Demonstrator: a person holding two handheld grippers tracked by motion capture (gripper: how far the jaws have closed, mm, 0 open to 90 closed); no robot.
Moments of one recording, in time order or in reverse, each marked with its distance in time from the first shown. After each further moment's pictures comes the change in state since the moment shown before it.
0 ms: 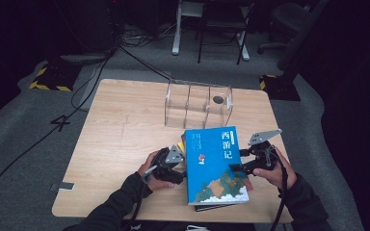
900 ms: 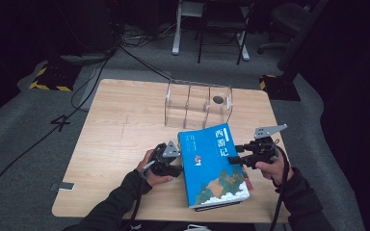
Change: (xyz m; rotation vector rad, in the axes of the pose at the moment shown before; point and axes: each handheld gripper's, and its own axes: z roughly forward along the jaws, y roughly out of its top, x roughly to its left) left arm 0.017 -0.001 0.002 -0.002 0.003 -0.055; right arm -0.024 0.002 0.005 -0.190 0.208 0.002
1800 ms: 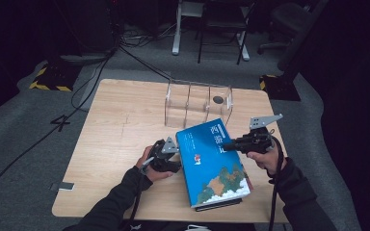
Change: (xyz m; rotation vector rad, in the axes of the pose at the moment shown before) left arm 0.013 0.001 0.002 -0.011 0.023 -0.020; right arm -0.001 0.031 0.007 -0.021 -0.006 -0.063
